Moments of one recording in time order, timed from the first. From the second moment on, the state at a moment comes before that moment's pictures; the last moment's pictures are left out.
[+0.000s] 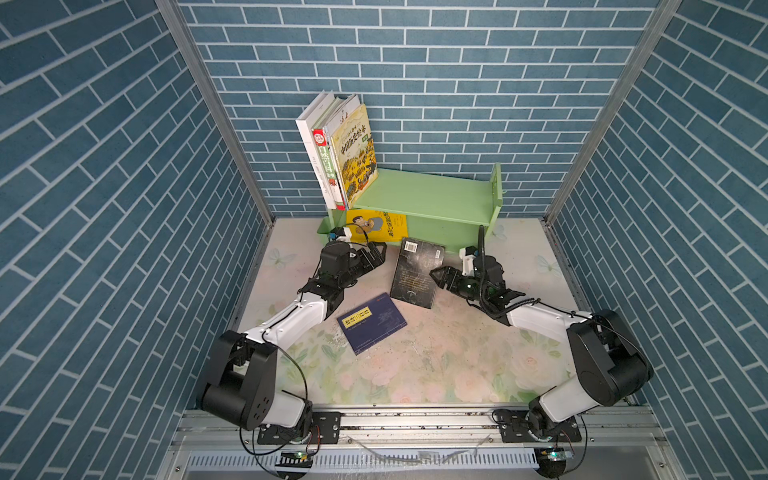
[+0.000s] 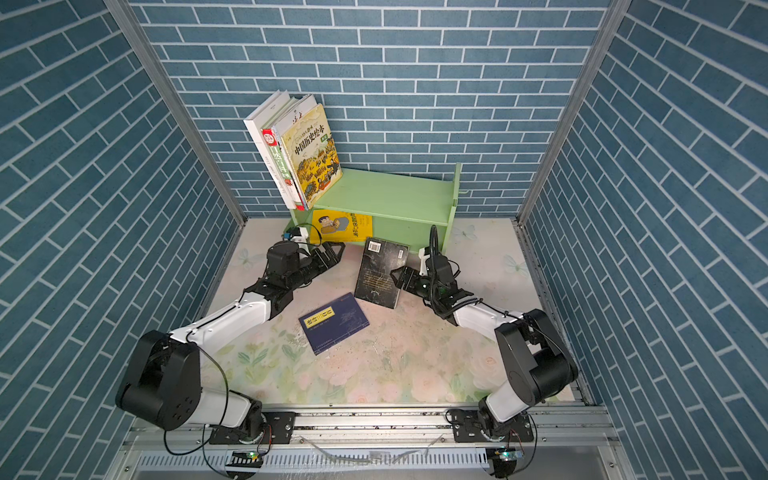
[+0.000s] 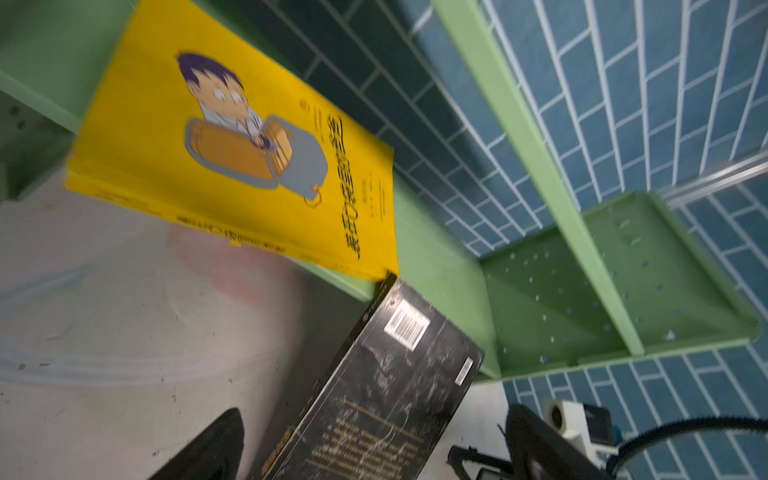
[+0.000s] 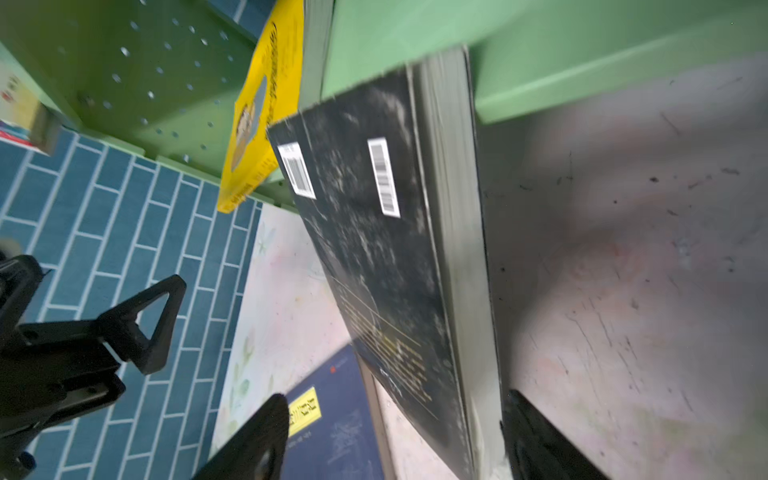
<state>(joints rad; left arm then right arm) -0.35 1.45 0.85 0.23 0.23 -0.78 0.52 1.57 0.77 0.29 -0.30 0.76</state>
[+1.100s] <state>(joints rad) -0.19 1.51 0.78 0.41 0.38 -0.82 0.53 1.53 0.77 0.33 -0.37 0.71</state>
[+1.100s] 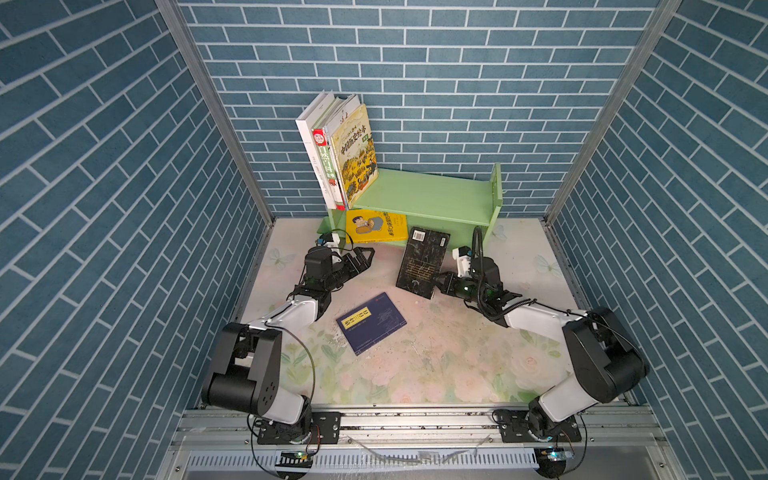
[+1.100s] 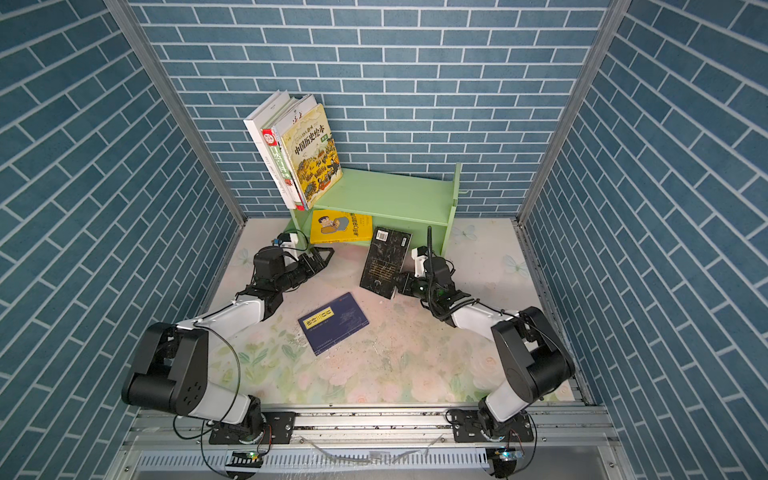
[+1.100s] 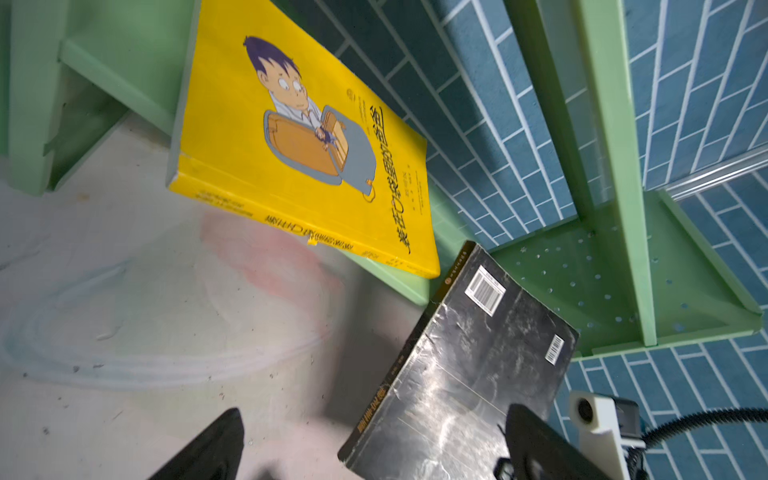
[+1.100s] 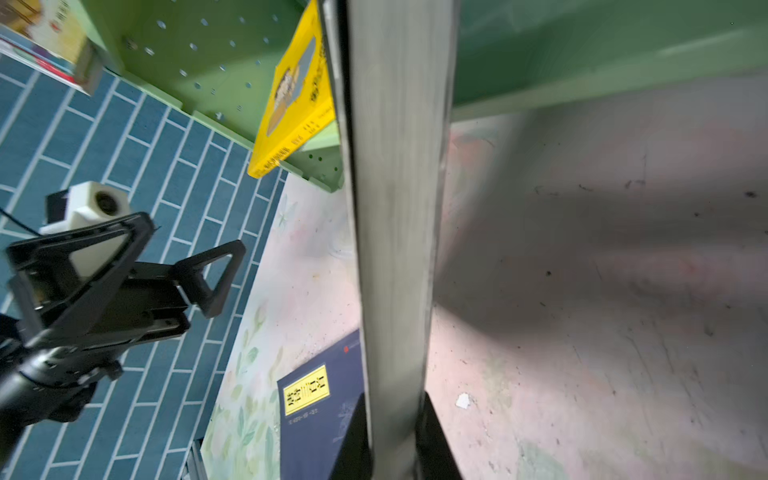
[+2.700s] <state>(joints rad) -0.16 1.73 0.90 0.66 0.37 -0.94 0.56 1.28 0.73 0.10 -0.28 0.73</state>
